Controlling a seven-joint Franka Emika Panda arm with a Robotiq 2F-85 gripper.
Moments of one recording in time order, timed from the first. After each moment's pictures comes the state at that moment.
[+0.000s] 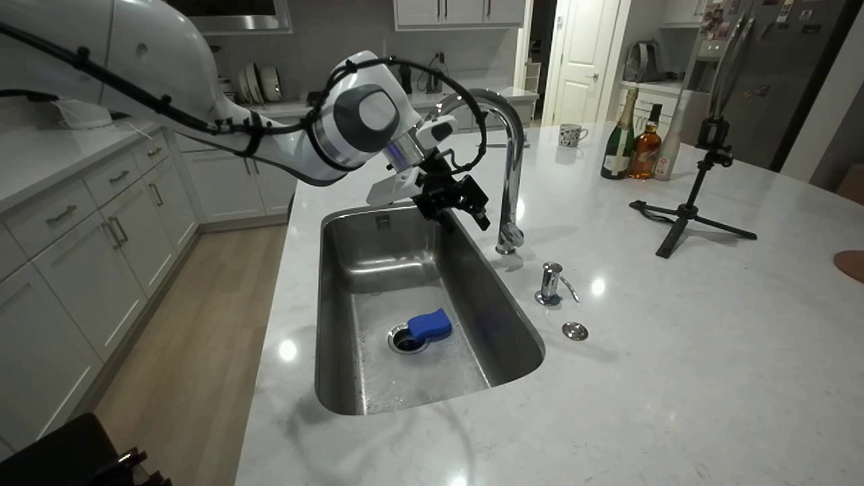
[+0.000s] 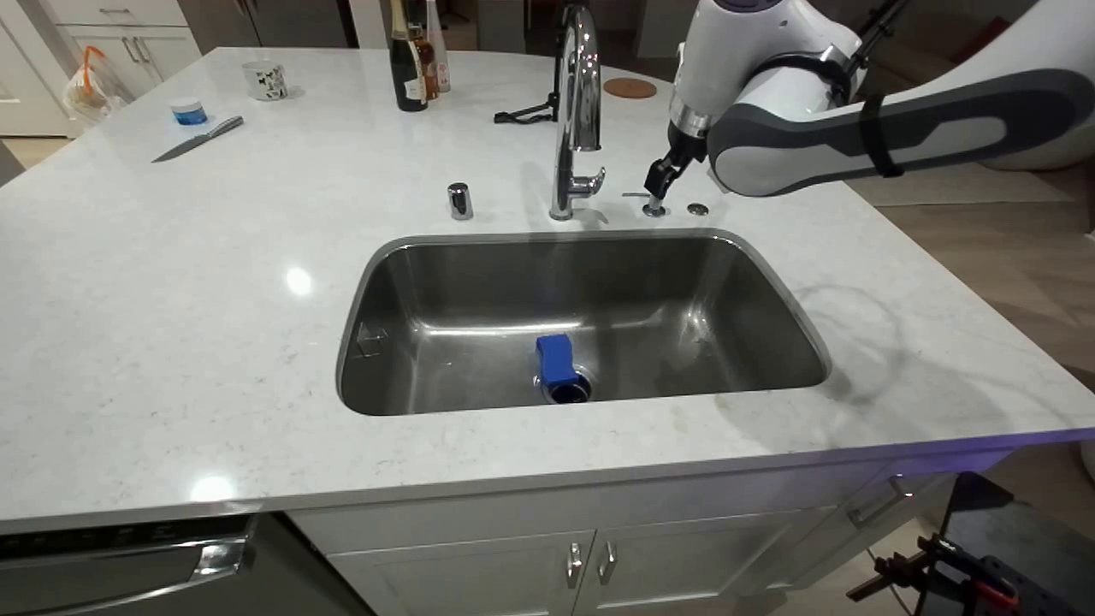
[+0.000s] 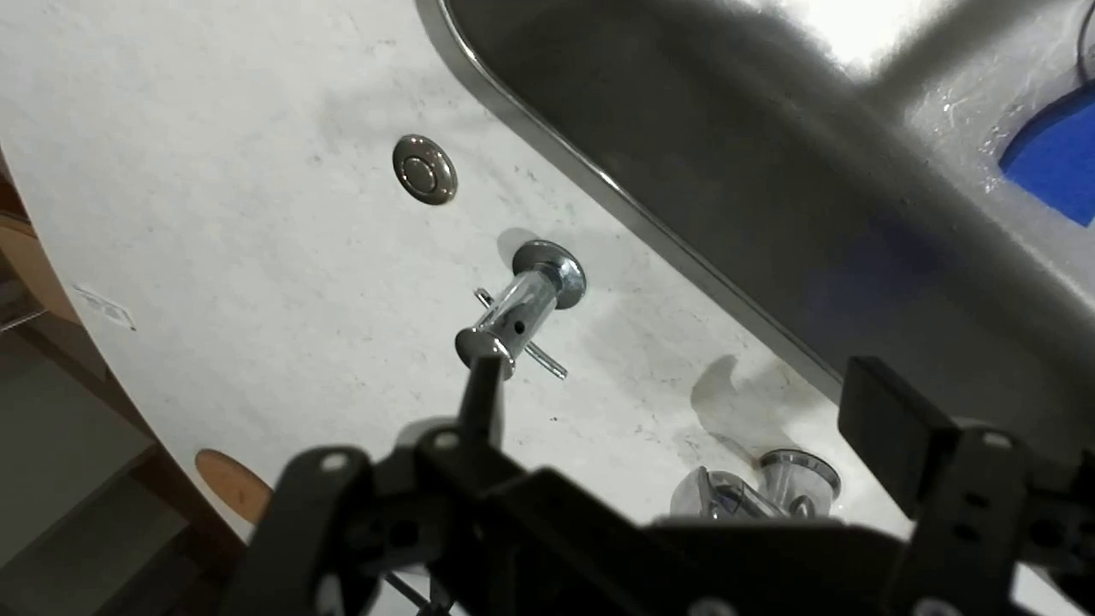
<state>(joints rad) -0.06 0.50 -0.16 -1.53 -0.53 2.39 0.19</state>
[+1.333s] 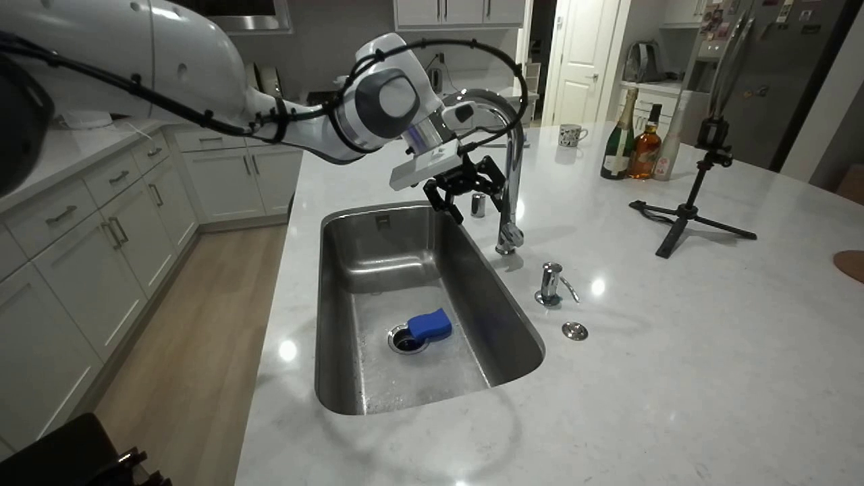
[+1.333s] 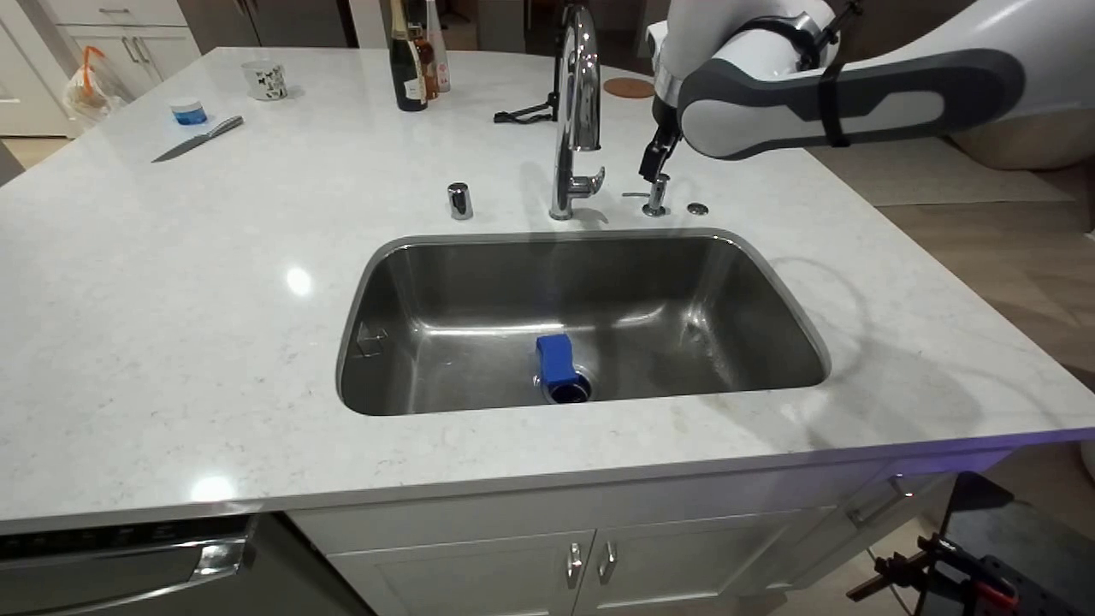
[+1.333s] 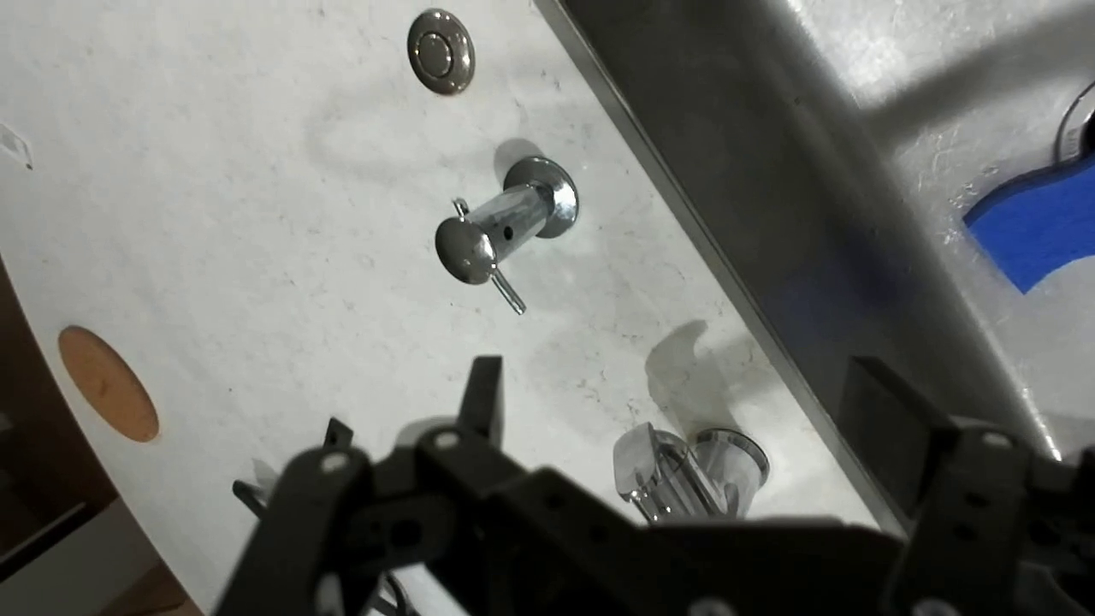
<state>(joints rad) -0.10 0.63 -0.13 -1.27 -0.41 2.27 -0.22</state>
